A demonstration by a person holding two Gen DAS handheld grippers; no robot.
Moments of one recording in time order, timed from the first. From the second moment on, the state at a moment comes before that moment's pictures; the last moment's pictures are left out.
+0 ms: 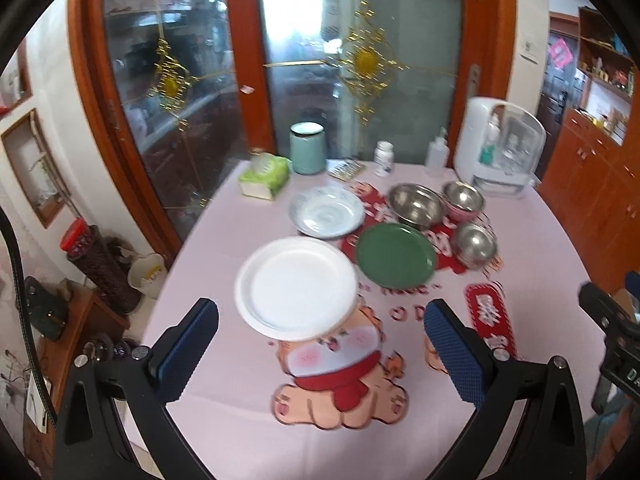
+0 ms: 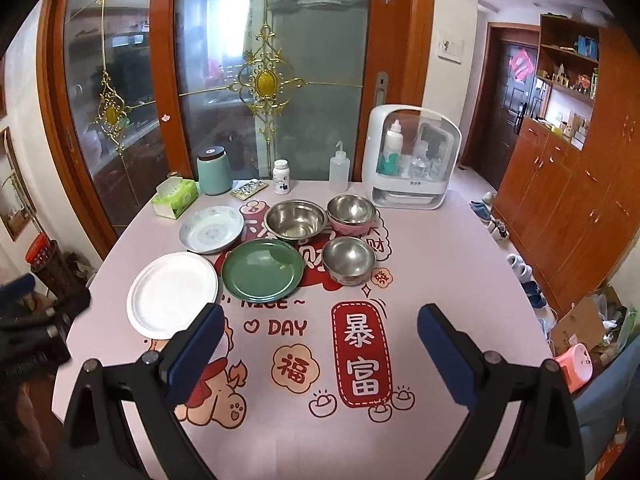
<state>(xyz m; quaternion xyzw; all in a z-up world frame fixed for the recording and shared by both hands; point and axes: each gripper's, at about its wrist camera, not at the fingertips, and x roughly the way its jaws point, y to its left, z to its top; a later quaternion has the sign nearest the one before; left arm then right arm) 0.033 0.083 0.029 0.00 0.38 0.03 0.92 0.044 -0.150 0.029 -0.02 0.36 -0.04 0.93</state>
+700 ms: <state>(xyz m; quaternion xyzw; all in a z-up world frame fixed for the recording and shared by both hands) 0.115 0.239 0.037 -0.01 0.36 0.09 0.93 0.131 -0.073 0.017 -0.05 0.37 0.01 0.93</state>
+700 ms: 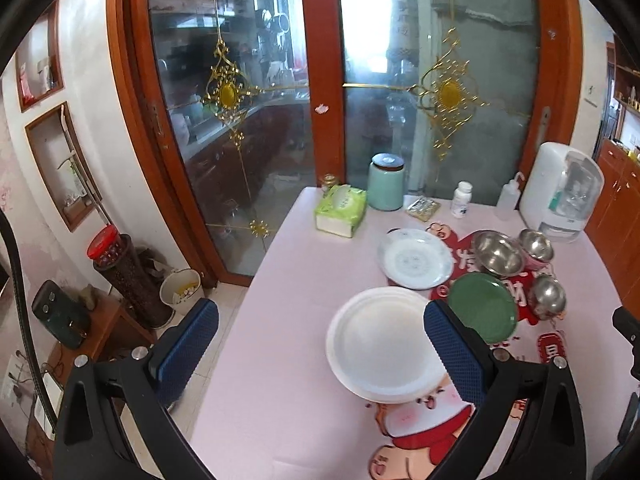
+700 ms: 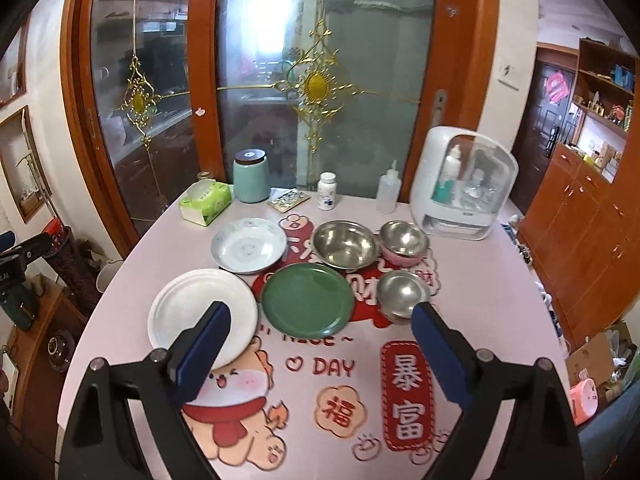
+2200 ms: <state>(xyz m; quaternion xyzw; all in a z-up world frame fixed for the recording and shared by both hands) 0.320 0.300 -0.266 -0.11 0.66 -0.07 0.74 0.300 -0.024 -0.228 0.11 0.66 0.07 0.74</state>
